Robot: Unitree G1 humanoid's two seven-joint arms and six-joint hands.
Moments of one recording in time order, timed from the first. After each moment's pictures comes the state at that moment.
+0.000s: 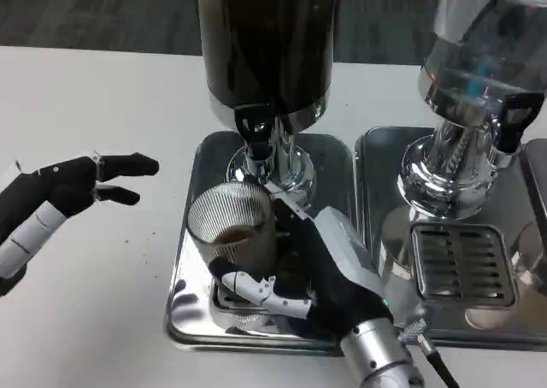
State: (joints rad) left arm -0.10 0.57 0.25 0.56 -0.34 -0.68 -0.88; right arm -0.04 -0.03 0.45 0.26 -0.55 -0.20 -0.23
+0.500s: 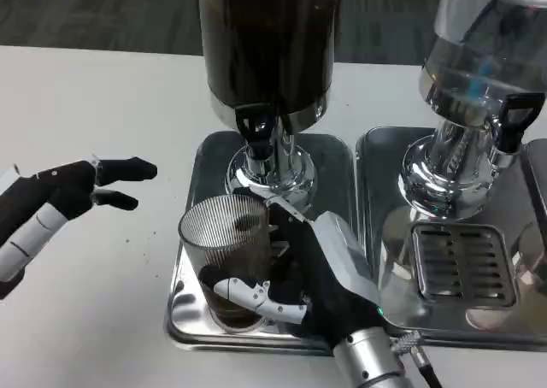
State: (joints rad) left arm -0.09 0.57 0.26 0.56 -0.34 -0.68 -0.88; right arm -0.04 -0.01 0.48 0.31 -0.57 -0.25 -0.35
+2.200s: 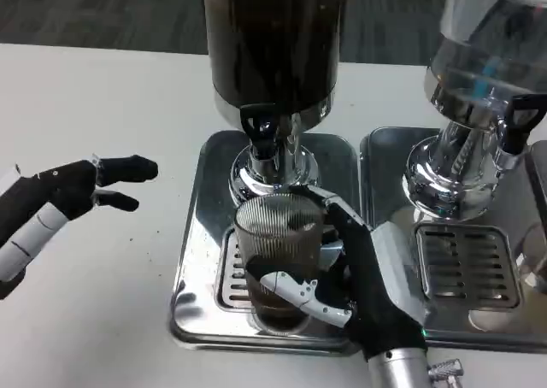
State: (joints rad) left arm -0.10 0.57 0.25 0.56 -0.34 -0.68 -0.88; right arm 0.03 -0.01 0.38 0.38 -0.57 -0.39 -0.54
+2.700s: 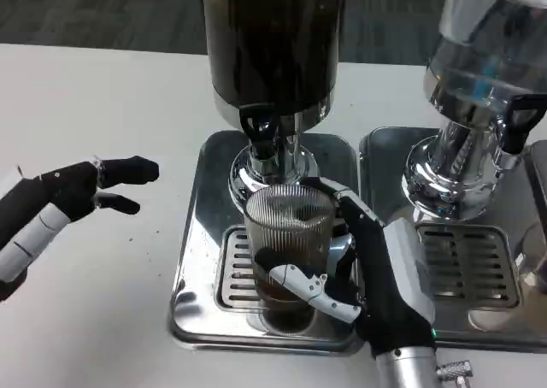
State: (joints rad) left arm -0.10 0.57 0.24 0.57 -0.34 -0.67 -0.88; right arm 0.05 -0.01 0.36 0.33 -0.56 -0.39 -0.54
